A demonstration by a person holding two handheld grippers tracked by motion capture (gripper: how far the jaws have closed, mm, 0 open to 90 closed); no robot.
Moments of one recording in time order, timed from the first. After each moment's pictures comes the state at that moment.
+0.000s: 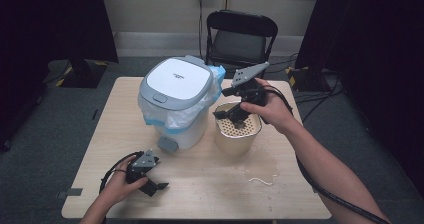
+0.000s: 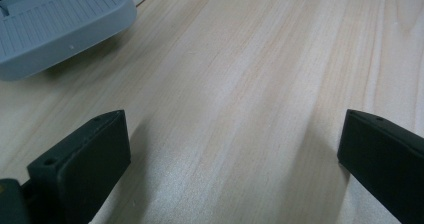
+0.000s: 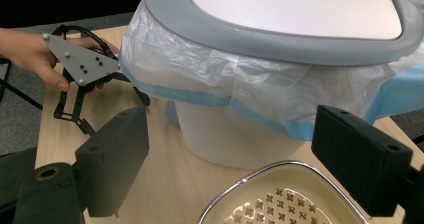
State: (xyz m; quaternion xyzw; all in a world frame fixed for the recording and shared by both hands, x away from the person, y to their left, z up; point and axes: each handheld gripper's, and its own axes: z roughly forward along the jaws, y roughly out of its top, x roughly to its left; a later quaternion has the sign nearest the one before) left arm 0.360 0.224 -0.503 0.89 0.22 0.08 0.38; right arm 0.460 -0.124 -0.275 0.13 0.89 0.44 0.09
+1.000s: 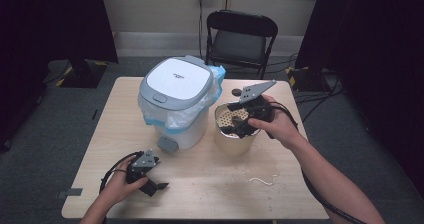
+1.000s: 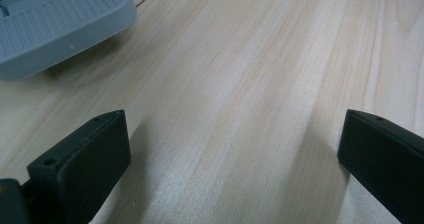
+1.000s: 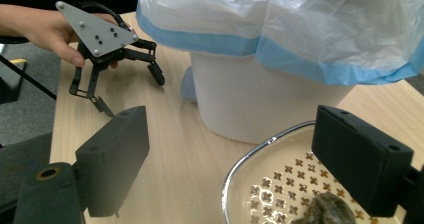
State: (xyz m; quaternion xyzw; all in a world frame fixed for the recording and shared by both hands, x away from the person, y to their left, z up) left arm 0.360 0.224 -0.503 0.89 0.22 0.08 0.38; right arm 0.442 -0.144 -0.311 0.14 0.88 0.44 0.07
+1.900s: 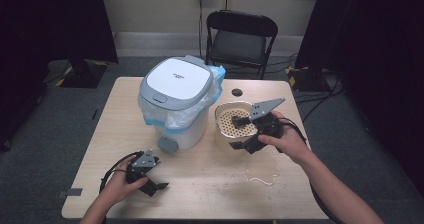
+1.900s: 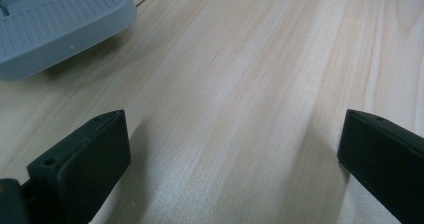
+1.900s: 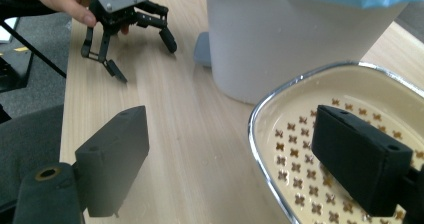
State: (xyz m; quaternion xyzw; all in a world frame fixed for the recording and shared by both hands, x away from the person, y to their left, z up) left arm 0.360 0.224 -0.503 0.89 0.22 0.08 0.38; right arm 0.419 -0.171 -0.343 0.14 0.89 0.43 0.06
